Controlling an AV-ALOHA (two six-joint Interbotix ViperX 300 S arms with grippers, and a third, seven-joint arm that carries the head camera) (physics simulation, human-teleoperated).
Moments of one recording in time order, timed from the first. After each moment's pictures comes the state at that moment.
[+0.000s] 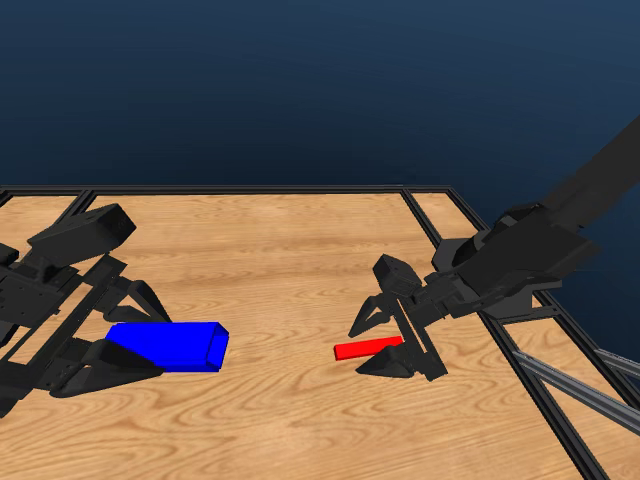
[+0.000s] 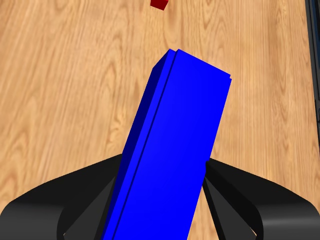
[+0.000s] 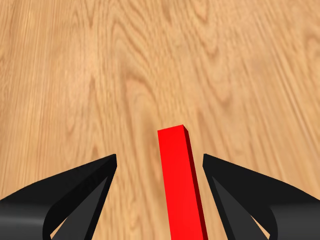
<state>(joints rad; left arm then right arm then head) -0.30 -0.21 0.89 0.08 0.13 -0.61 0.47 0.04 1.07 0.52 -0.42 0.16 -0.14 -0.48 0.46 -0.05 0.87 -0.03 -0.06</state>
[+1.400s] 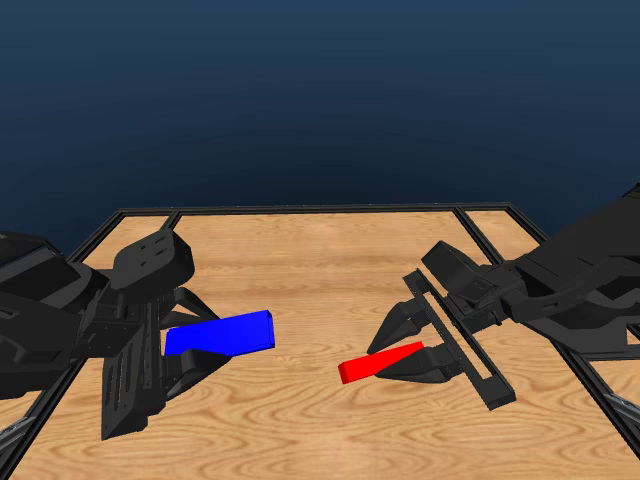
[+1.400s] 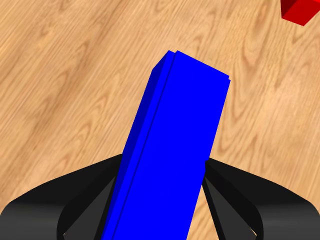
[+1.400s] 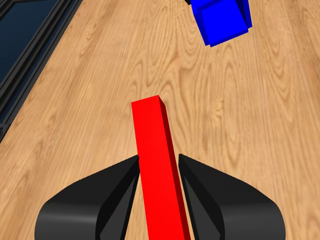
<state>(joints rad) -0.63 -0.16 0.71 0.80 0.85 -1.62 0.36 -0.04 0.84 0.40 -0.26 -0.13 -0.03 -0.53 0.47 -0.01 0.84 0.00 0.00</state>
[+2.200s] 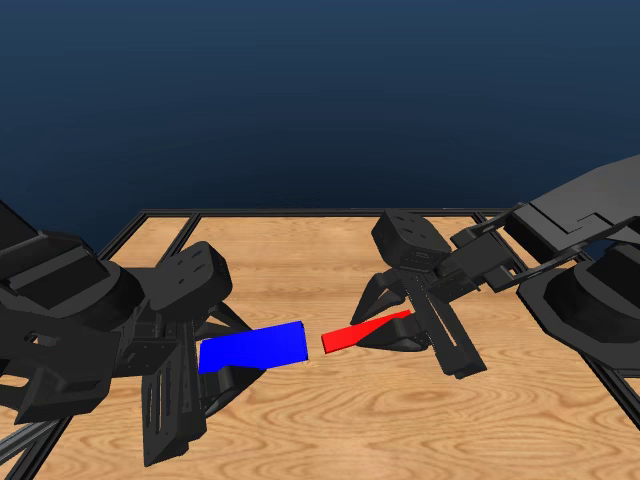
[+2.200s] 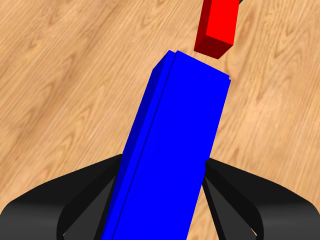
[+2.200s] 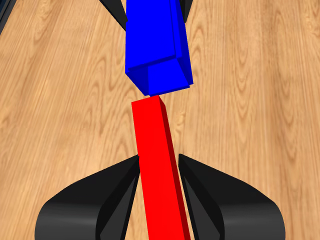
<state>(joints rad) -0.67 -0.09 0.64 0.86 0.88 -1.70 0.23 0.02 0.50 -0.19 0.26 0.29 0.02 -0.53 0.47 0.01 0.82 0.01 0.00</state>
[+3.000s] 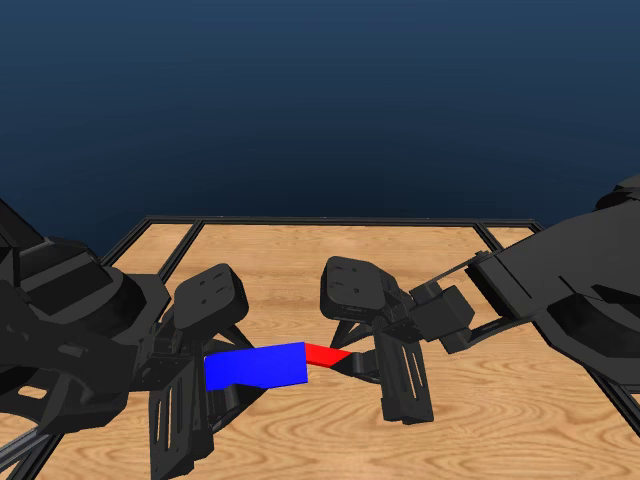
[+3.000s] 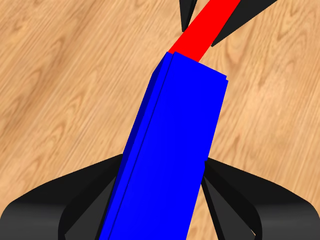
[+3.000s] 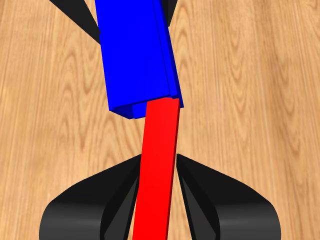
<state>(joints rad) -0.65 -0.07 0.65 0.81 0.83 -1.67 0.29 0.20 0.29 -0.43 0.47 0.61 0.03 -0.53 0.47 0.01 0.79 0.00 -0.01</state>
